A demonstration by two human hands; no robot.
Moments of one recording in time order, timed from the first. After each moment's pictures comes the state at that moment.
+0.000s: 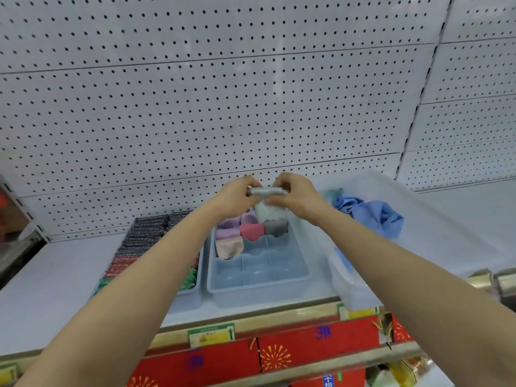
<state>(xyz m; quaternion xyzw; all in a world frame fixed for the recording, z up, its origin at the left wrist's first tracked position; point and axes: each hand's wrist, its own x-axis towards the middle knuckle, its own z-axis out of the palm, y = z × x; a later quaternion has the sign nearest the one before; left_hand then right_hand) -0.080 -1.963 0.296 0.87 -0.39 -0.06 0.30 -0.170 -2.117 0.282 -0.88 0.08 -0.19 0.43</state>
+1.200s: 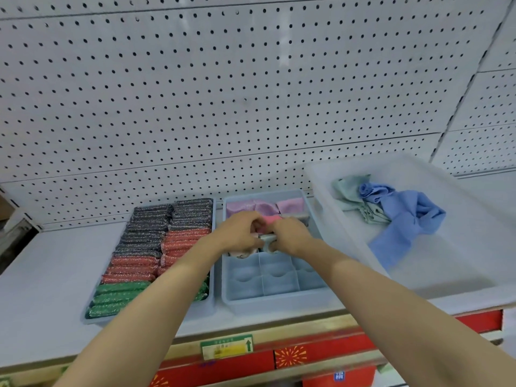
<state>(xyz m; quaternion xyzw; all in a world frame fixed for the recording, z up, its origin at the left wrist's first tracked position) -0.013 -1.943 0.173 0.88 -0.41 -0.16 0.19 -0.096 -2.084 0.156 -0.99 0.05 0.03 0.13</state>
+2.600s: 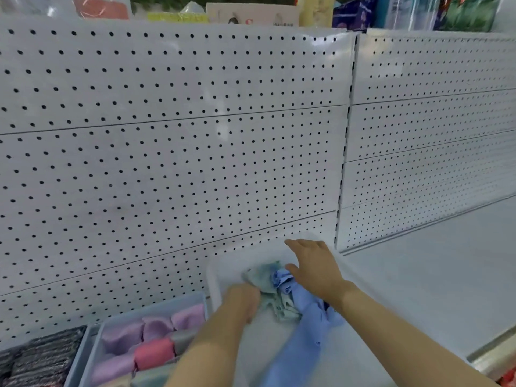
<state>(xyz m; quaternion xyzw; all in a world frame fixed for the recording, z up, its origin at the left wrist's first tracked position) -0.039 -2.235 0.163 0.86 -0.45 -0.16 -0.21 -0.189 -2.342 0.250 -0.97 0.20 -0.14 0.02</state>
